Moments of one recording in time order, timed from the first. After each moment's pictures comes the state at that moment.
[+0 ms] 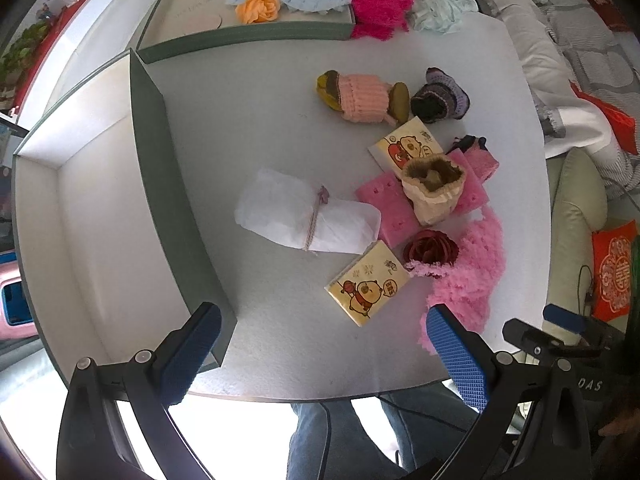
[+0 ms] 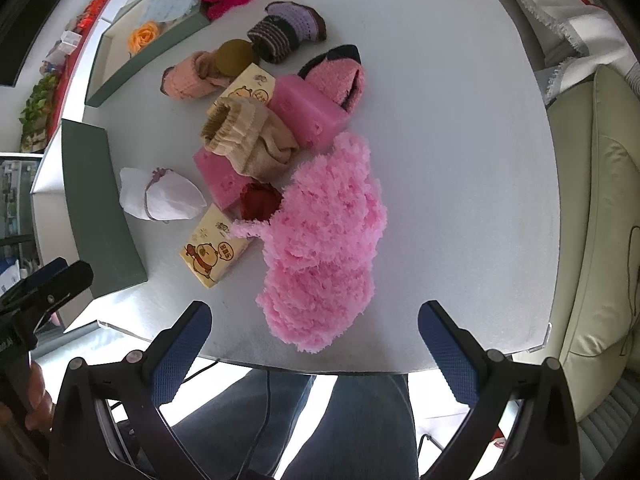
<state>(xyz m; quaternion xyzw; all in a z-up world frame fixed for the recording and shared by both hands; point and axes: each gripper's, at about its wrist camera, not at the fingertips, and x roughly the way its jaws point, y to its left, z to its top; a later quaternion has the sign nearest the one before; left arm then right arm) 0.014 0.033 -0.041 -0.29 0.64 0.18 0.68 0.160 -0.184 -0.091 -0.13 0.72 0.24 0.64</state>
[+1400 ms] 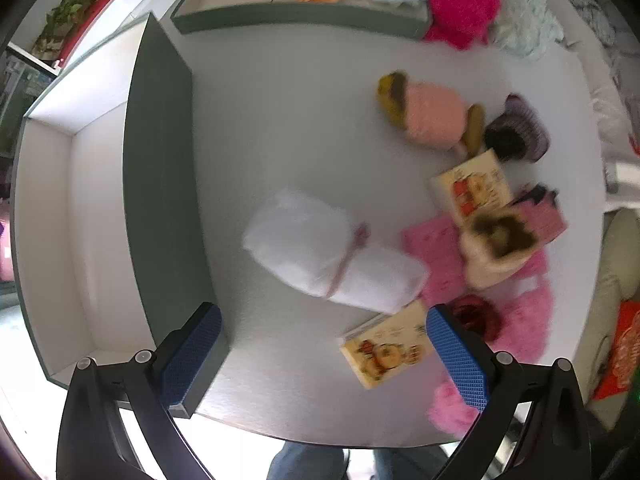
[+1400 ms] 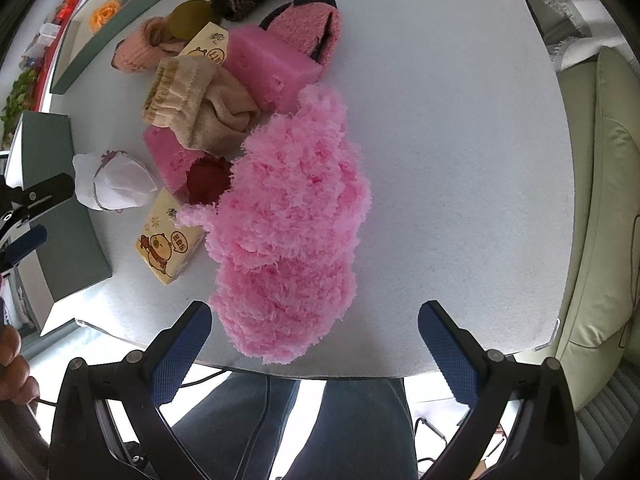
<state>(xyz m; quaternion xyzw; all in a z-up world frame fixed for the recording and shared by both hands) 0.036 0.048 -0.097 -0.31 0.64 0.29 0.64 0.165 -0.187 -0.143 -0.15 0.75 0.22 0.61</state>
